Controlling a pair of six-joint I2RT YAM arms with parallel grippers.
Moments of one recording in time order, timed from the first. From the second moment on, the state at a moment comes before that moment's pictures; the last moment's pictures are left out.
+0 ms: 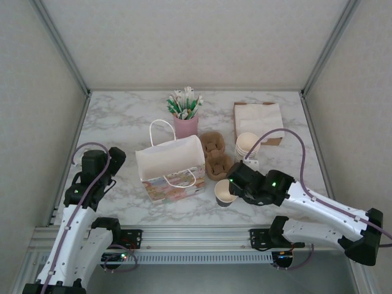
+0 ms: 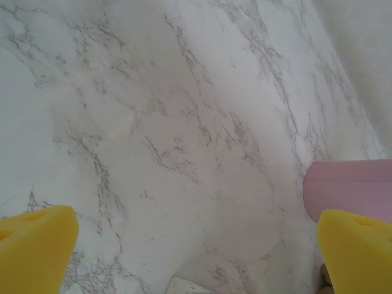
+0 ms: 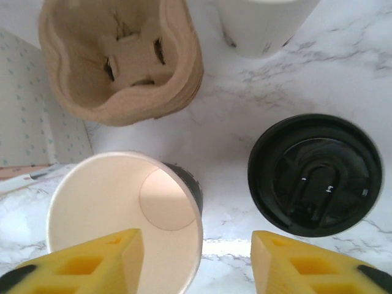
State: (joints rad) left arm -0.08 0.64 0.63 -0.70 -0.16 -0.98; right arm 1.05 0.97 0.90 -1.10 0.34 0.98
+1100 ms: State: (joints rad) left arm -0.08 0.64 0.61 -0.71 -0.15 -0.98; right arm 0.65 1.00 0.72 -1.05 0.18 1.01
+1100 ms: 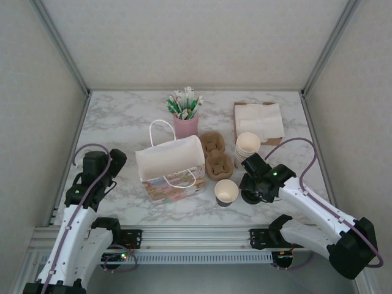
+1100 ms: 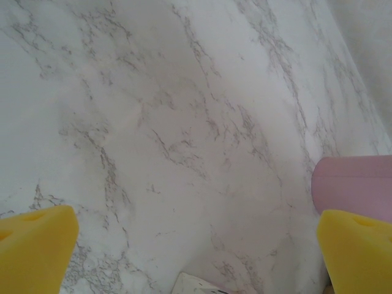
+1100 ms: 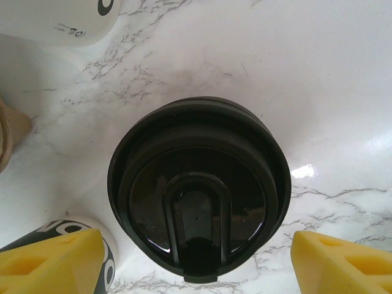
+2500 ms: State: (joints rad) left arm -0.08 0.63 0.59 -0.71 -0.15 -0.99; right arm 0.61 1.03 0.71 -1.02 0.16 1.00
